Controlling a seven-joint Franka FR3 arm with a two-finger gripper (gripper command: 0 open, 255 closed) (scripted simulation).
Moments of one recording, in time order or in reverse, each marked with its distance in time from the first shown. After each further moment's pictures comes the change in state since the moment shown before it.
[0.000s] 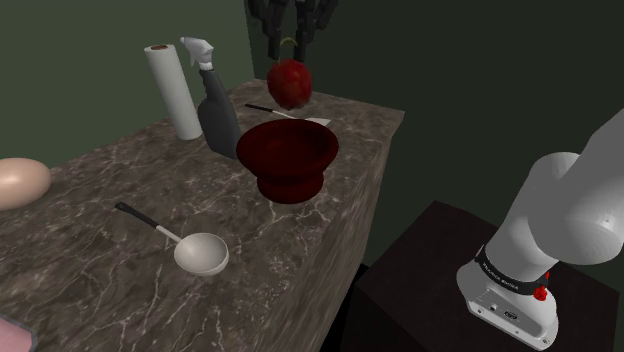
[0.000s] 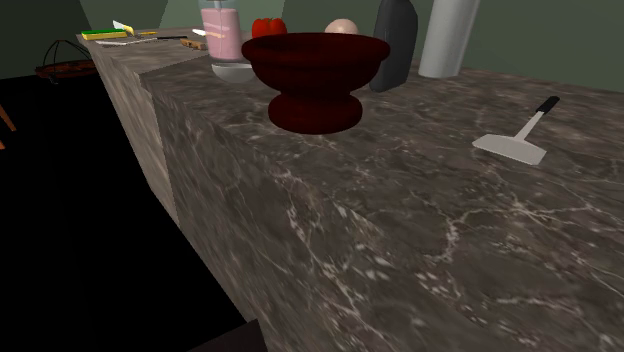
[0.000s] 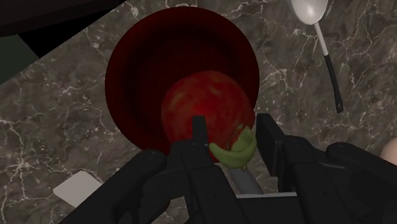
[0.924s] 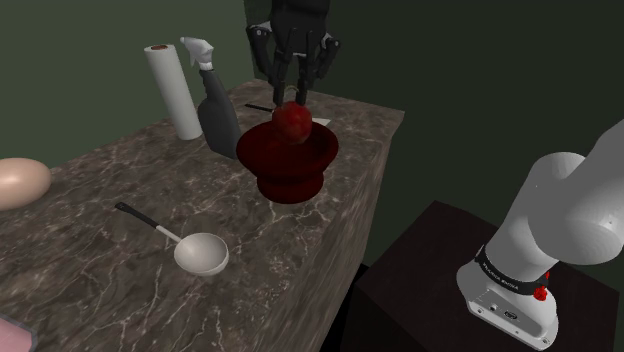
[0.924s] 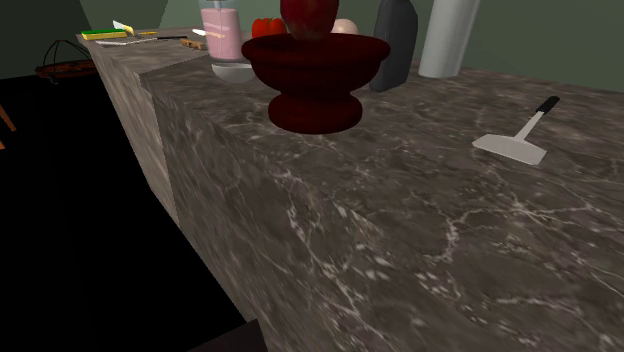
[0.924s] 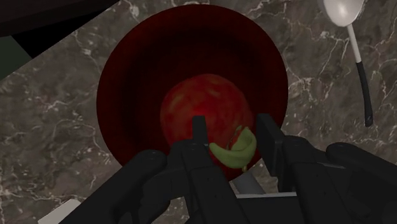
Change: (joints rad) arm 0.003 -0.079 -0.004 -0.254 0.024 0.174 -0.042
